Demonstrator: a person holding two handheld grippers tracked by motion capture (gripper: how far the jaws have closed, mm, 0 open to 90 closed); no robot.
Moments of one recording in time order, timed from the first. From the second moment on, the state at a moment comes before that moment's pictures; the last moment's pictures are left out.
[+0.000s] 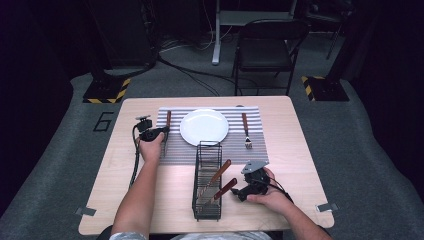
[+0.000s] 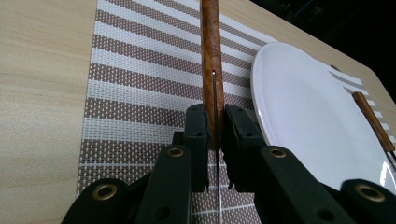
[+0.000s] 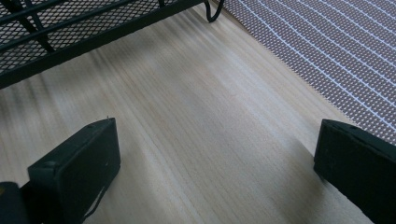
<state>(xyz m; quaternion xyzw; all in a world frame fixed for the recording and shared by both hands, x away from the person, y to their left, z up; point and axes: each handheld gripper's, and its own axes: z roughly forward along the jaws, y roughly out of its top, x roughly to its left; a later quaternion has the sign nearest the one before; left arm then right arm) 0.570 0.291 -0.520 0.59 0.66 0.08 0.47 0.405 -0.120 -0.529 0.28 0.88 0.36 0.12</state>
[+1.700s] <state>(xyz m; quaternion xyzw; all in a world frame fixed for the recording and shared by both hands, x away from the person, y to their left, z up) 0.567 0.293 -0.524 0.59 0.67 0.10 0.44 0.404 -0.120 -0.529 0.28 0.88 0.36 0.11</state>
